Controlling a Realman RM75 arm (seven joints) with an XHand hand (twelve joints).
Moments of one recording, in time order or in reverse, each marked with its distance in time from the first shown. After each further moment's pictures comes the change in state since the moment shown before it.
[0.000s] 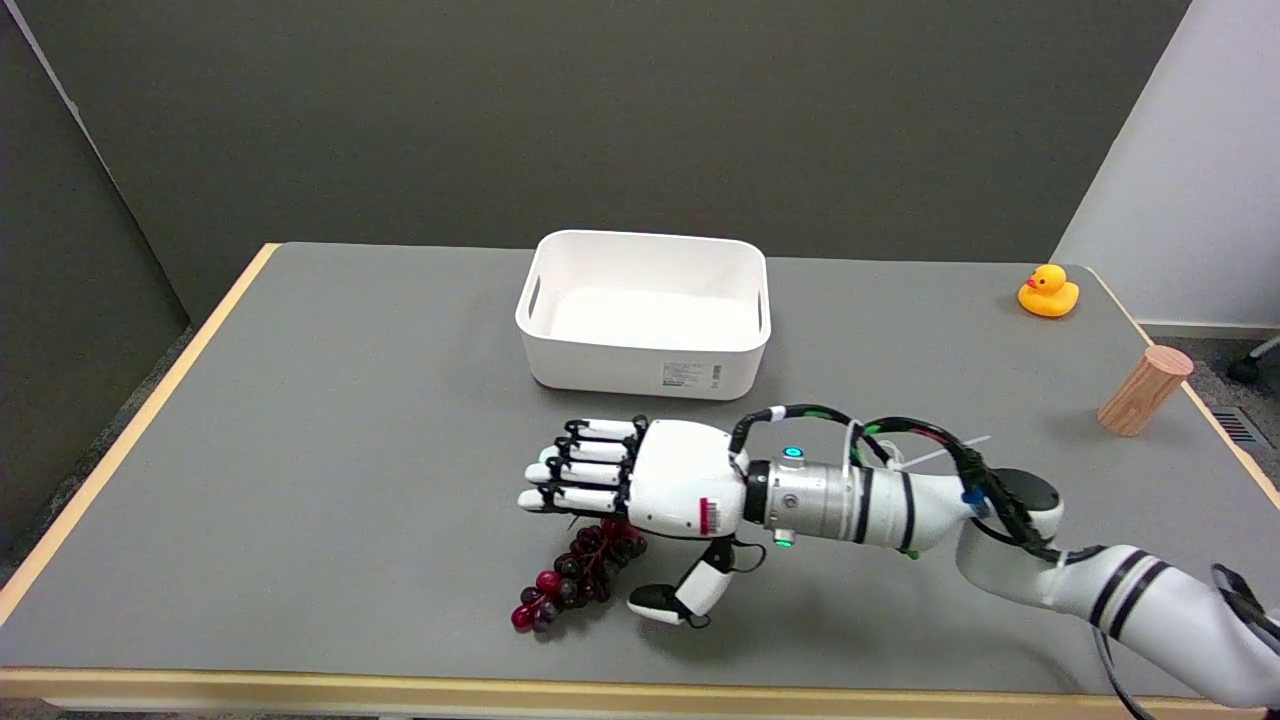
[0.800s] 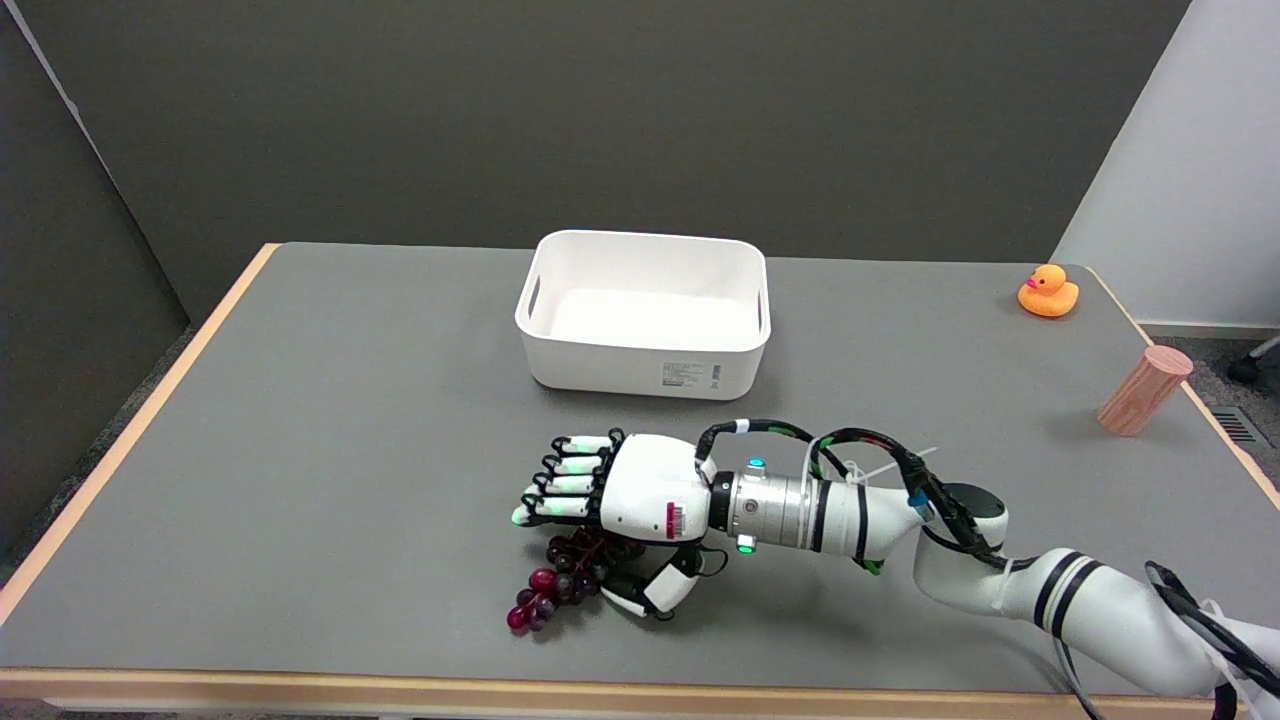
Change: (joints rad) arm 0.087 -0.082 -0.108 -0.169 0.063 -0.041 -0.008
